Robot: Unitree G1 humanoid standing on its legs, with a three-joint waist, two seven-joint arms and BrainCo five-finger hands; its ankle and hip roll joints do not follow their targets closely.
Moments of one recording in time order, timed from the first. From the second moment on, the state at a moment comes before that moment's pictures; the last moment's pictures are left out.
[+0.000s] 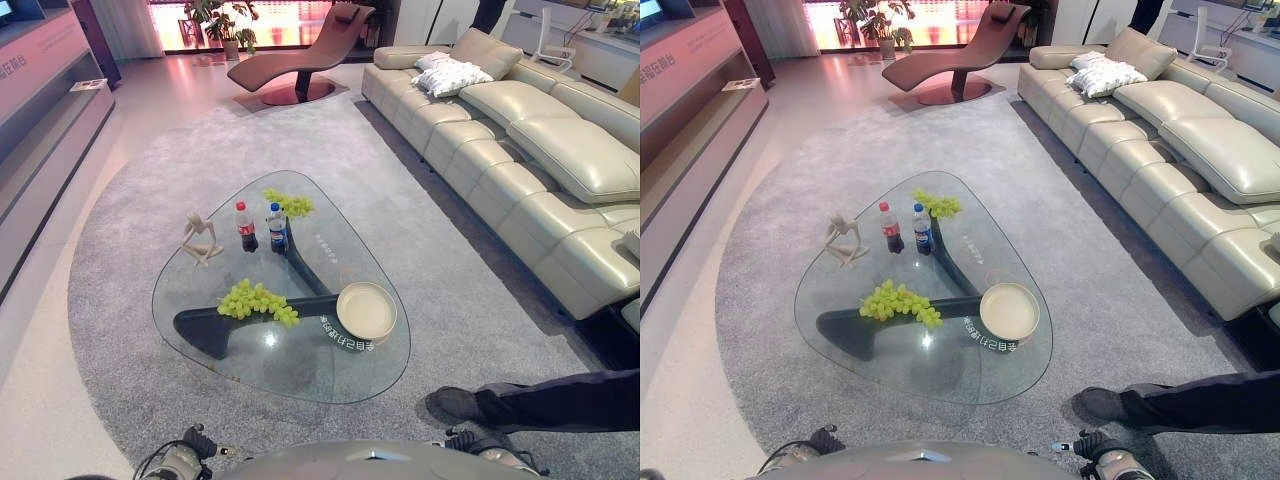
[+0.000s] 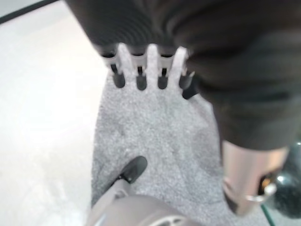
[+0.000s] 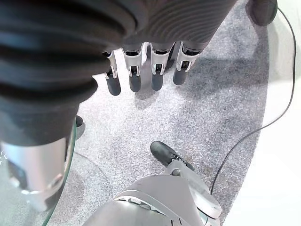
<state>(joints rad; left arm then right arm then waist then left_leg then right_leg) -0.01 0.28 -0.25 1.25 0.23 0.08 0.13 -0.01 -0.29 0.25 1.26 -0.12 0.06 -0.02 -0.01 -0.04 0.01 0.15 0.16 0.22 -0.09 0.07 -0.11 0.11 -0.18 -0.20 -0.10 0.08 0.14</state>
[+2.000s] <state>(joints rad) -0.59 0.65 -0.33 0.92 0.16 -0.08 0.55 -0.23 -0.44 0.26 1.23 0.07 0.03 -0.05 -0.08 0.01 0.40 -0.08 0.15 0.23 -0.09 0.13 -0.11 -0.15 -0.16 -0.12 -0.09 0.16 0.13</state>
